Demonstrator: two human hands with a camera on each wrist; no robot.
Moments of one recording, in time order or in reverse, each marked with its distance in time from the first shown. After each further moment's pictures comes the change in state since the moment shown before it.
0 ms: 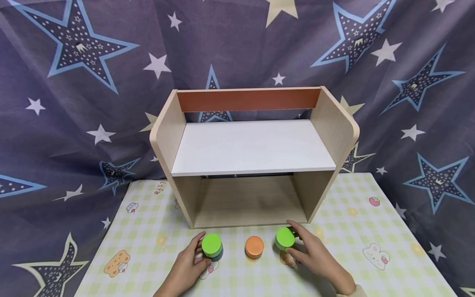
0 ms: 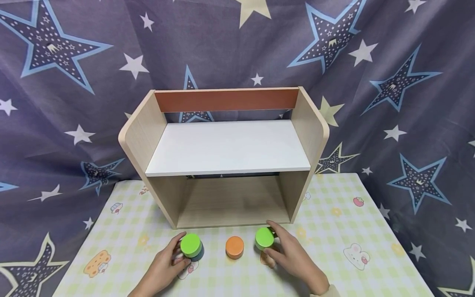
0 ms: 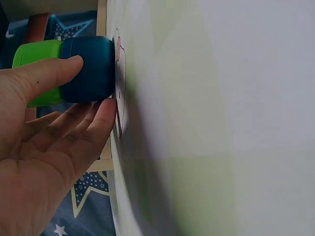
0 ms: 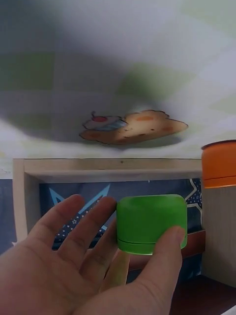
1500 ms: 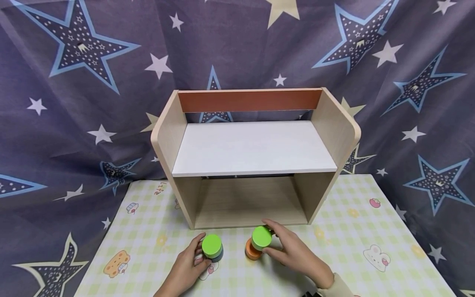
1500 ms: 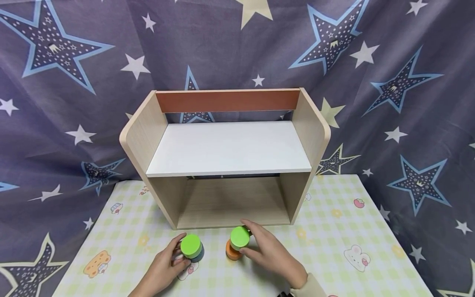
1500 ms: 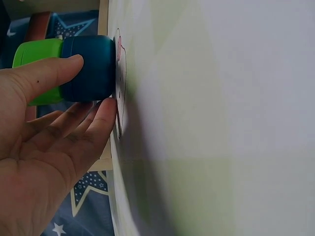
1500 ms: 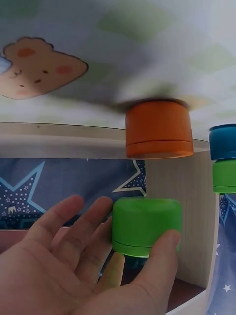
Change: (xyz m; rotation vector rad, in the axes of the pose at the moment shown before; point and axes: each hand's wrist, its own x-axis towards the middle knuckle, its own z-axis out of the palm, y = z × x) left_hand 0.000 -0.002 -0.002 -0.038 -0.026 0.009; right_hand 0.039 -0.045 0.021 0.064 -0.093 -0.124
